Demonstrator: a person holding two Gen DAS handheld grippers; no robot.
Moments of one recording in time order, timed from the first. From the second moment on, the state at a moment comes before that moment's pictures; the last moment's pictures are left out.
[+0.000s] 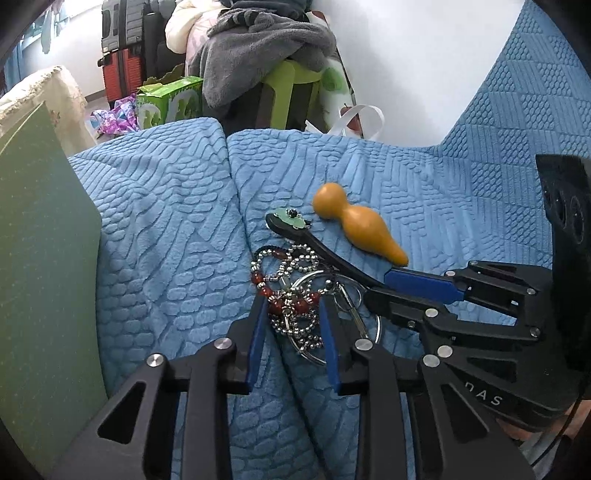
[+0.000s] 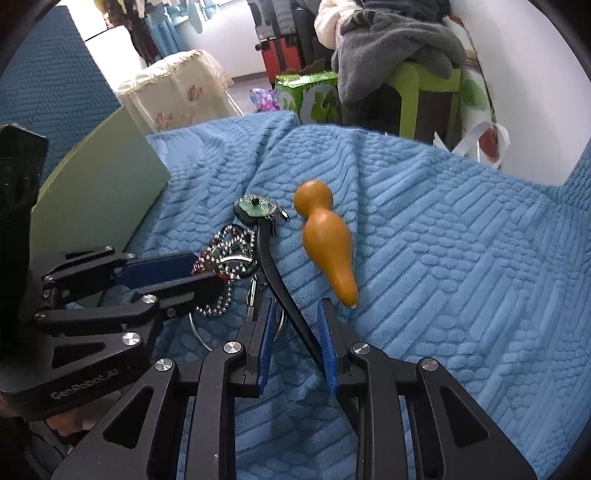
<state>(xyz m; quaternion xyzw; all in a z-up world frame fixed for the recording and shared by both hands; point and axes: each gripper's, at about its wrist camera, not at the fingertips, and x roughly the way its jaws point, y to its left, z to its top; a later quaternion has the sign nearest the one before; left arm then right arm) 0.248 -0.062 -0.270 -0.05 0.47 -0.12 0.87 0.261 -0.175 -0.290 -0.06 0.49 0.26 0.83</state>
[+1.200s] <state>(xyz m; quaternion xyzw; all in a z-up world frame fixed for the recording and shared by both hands) 0.246 -0.083 -0.250 0.03 0.46 -0.16 0.87 0.252 -0.190 -0.268 0.00 0.48 0.23 0.84</state>
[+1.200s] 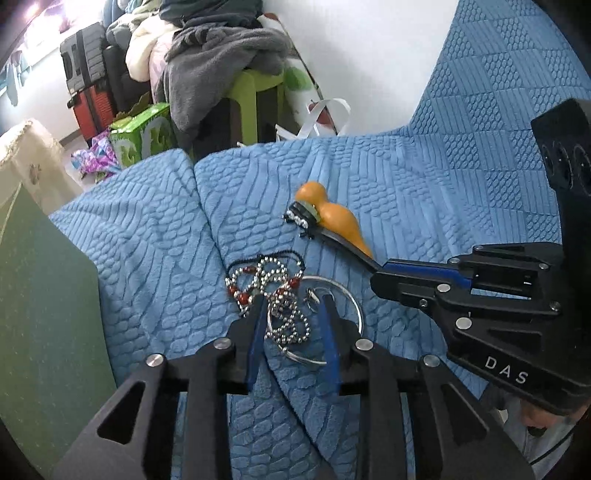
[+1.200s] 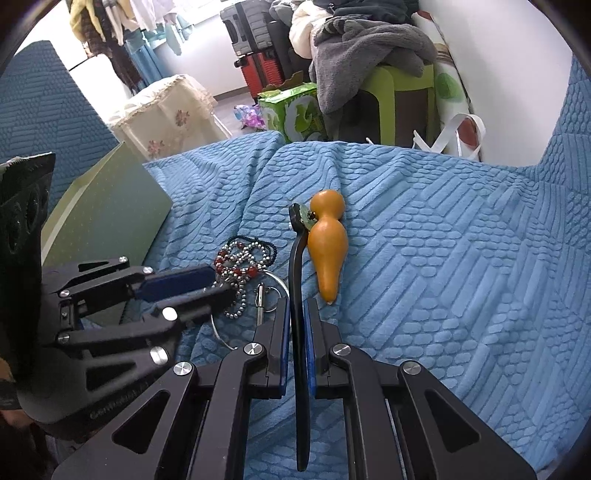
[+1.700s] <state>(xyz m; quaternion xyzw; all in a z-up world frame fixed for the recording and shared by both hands) 0.267 -0.112 -0.264 0.15 0.47 -0.19 0.85 0.254 -0.196 -0.268 0.03 0.49 0.24 0.84</state>
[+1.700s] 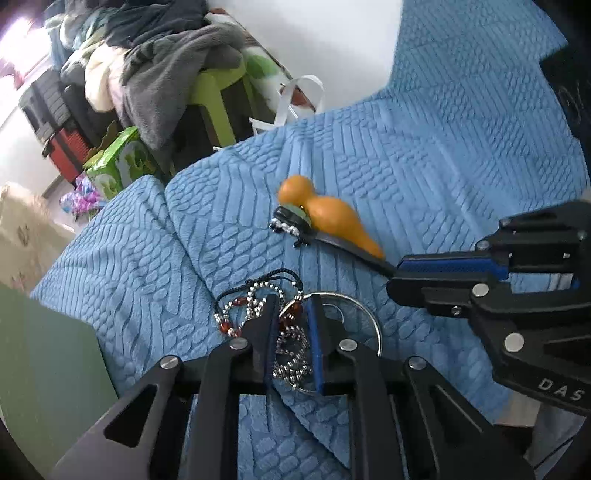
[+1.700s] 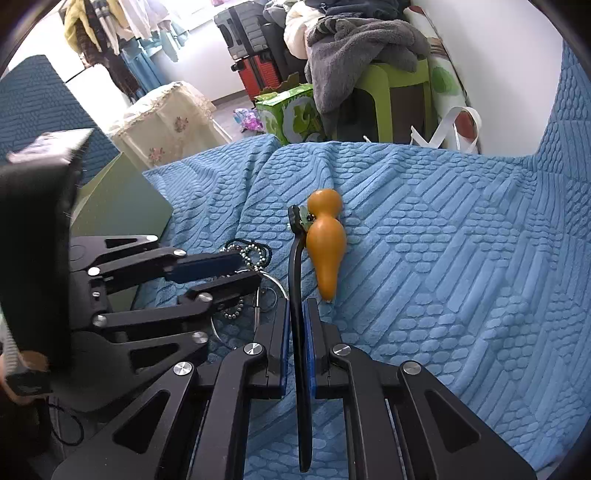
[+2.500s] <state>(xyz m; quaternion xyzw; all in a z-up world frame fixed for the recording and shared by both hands) 0.256 -0.066 -0.221 -0.04 0.45 -0.18 0.87 0.246 -0.198 -0.251 0.05 0.48 0.23 0.85</state>
